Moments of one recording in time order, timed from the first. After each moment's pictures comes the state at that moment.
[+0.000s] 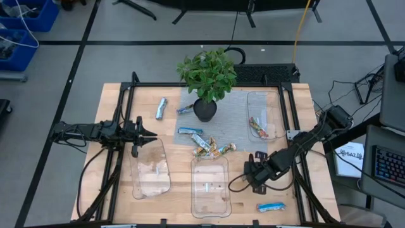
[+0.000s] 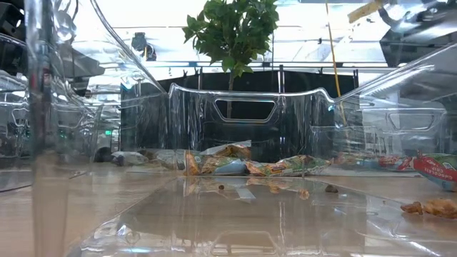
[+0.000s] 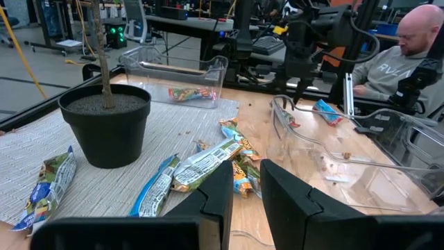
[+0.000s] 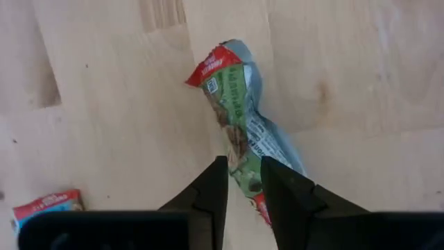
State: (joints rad) left arm -0.12 0.01 0.09 -0.20 -0.11 -0.16; right arm 0.60 1.51 0.93 -0.70 0.05 0.80
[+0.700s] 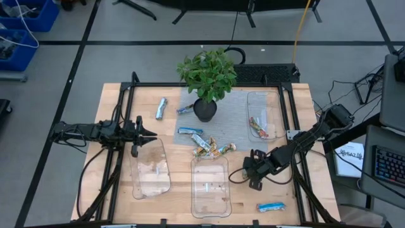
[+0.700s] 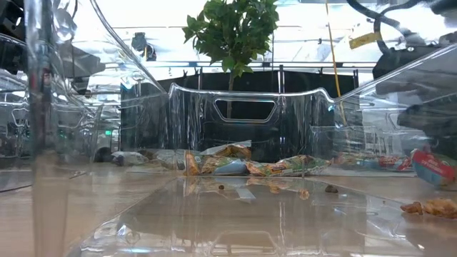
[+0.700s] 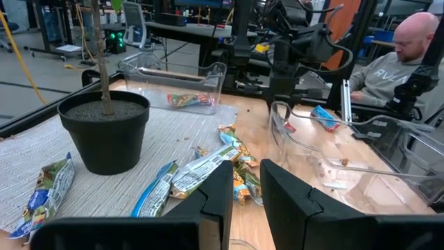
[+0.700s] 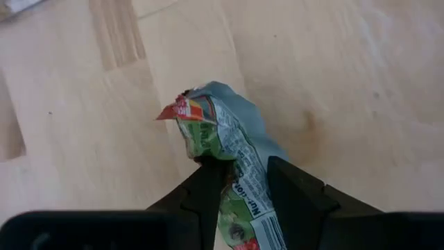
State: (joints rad) left arm -0.12 0.01 0.09 -0.18 -0.11 -0.16; right arm 0.56 1.47 0.72 -0.38 0.07 0.85
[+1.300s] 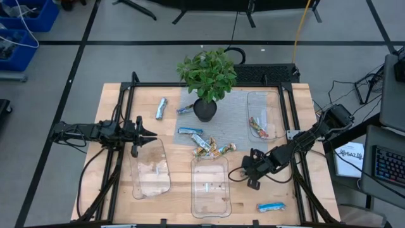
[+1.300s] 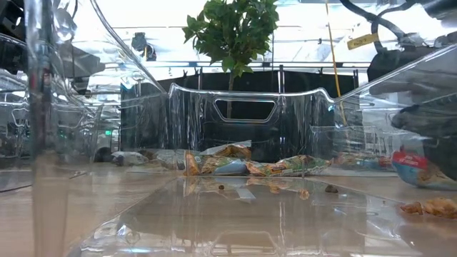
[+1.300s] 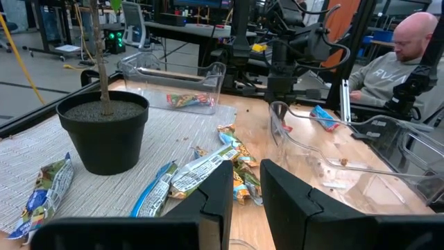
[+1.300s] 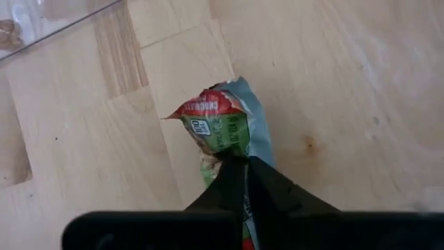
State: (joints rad) left arm -0.12 0.01 0.09 -0.17 -0.11 -0.16; right arm 0.54 1.47 0.71 -0.32 0.11 0.84
